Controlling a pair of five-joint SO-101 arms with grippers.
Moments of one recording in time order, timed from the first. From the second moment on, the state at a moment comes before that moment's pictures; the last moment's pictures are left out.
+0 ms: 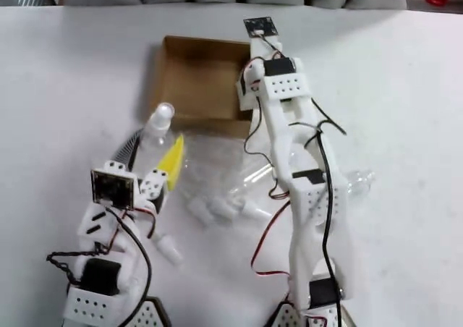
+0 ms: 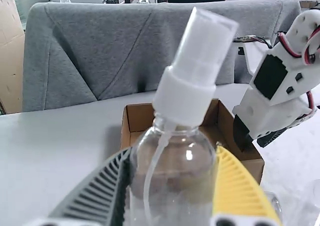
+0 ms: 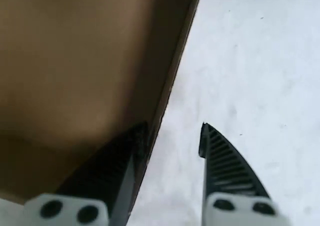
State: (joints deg) left arm 6.1 -103.9 97.1 23.9 0.1; right arm -15.1 44.7 -41.4 72.7 1.5
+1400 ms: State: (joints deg) left arm 6.1 -103.9 97.1 23.9 0.1; right arm -13.7 46.2 -43.7 84.8 40.0
